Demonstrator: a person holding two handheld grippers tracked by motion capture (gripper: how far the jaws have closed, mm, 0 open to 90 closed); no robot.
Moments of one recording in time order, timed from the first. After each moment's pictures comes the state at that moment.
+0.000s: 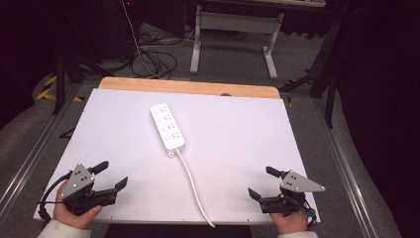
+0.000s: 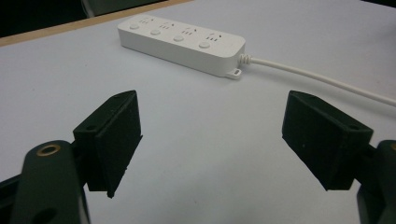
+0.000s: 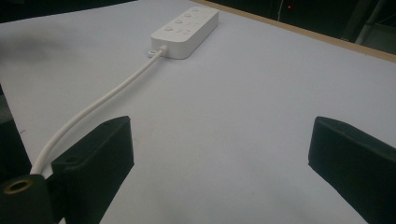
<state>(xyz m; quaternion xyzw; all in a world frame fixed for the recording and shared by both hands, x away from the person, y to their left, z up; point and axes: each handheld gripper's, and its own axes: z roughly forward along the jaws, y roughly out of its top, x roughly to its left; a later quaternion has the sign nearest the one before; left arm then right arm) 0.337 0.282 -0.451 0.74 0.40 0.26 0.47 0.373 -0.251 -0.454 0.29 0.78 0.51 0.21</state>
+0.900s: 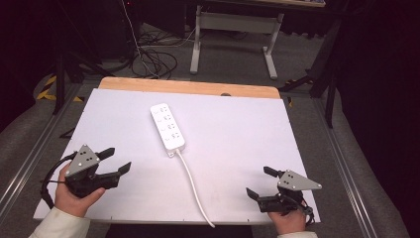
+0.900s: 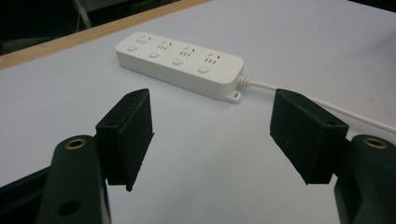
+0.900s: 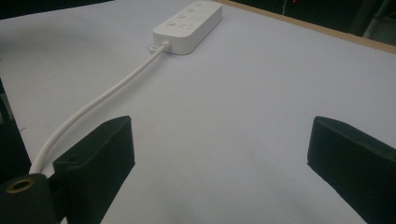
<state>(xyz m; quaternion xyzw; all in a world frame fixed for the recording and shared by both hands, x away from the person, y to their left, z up) 0.364 0.272 -0.409 0.77 0.38 0.25 0.45 0.377 -0.247 -0.457 0.29 0.79 0.50 0.20</state>
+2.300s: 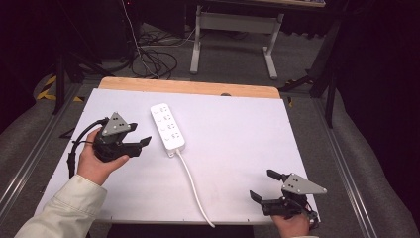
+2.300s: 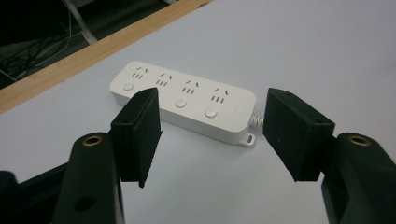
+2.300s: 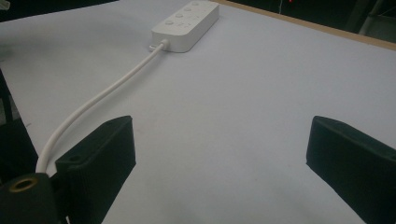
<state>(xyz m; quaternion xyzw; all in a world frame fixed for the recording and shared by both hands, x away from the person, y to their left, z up) 0.436 0.227 -0.371 0.81 0.36 0.25 0.39 0.369 -0.256 -0.458 0.30 0.79 0.51 0.20</state>
